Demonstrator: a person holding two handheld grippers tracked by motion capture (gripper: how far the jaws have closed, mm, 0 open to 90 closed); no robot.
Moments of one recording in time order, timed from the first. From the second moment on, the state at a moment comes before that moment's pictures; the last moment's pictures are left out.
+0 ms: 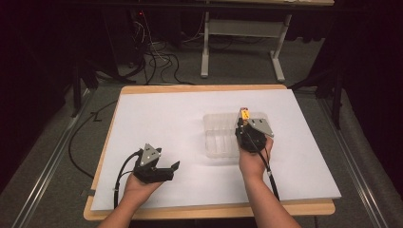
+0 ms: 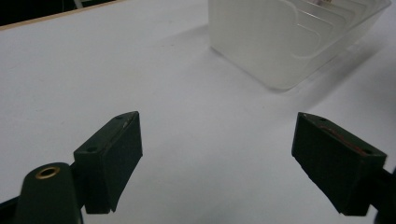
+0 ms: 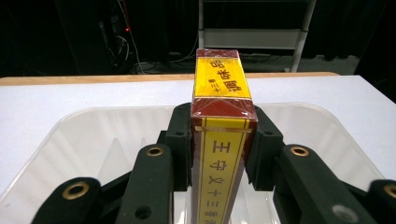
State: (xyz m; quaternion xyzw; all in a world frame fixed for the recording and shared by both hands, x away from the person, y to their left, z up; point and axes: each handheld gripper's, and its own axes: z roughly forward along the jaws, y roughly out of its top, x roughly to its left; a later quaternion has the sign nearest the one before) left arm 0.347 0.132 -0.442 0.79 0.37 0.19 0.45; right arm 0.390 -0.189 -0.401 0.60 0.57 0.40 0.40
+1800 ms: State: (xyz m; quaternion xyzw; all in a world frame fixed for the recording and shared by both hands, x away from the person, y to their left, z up) left arm 0.355 0.134 -0.443 0.78 0.38 0.18 0.46; right arm 0.339 -0.236 -0.405 0.51 0.67 0.46 0.28
